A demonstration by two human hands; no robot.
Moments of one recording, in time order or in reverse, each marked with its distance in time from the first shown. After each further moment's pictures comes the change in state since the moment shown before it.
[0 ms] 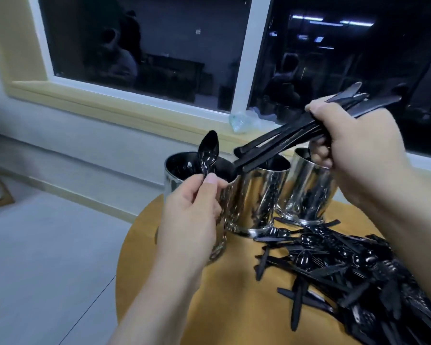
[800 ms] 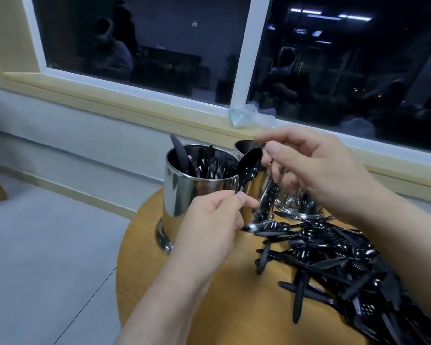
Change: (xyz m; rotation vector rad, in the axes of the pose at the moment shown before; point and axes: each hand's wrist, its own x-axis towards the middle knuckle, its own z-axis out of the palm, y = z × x) left_hand -0.005 -0.006 -0.004 0.069 -0.258 -0.115; right_hand -0.017 0.032 0.011 -0.168 -0.547 0.001
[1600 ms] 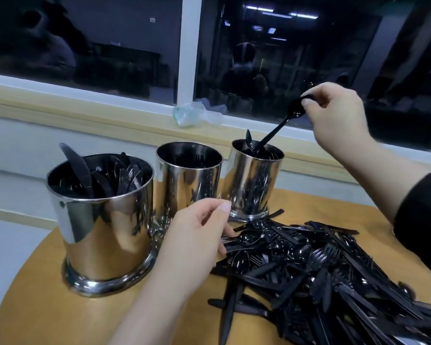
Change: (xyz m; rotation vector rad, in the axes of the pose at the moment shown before) left_hand 0.034 -0.025 0.098 0.200 -0.087 0.016; right_hand 0.039 0.071 -0.194 -0.715 0.718 0.030
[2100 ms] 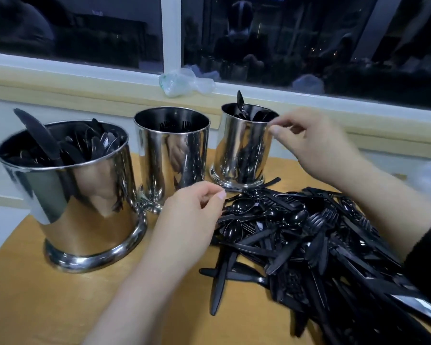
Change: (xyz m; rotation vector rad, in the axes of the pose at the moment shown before) left_hand 0.012 -0.033 0.013 0.389 -0.014 -0.020; right_hand -0.092 0.019 0.011 -0.045 -0.381 -0.055
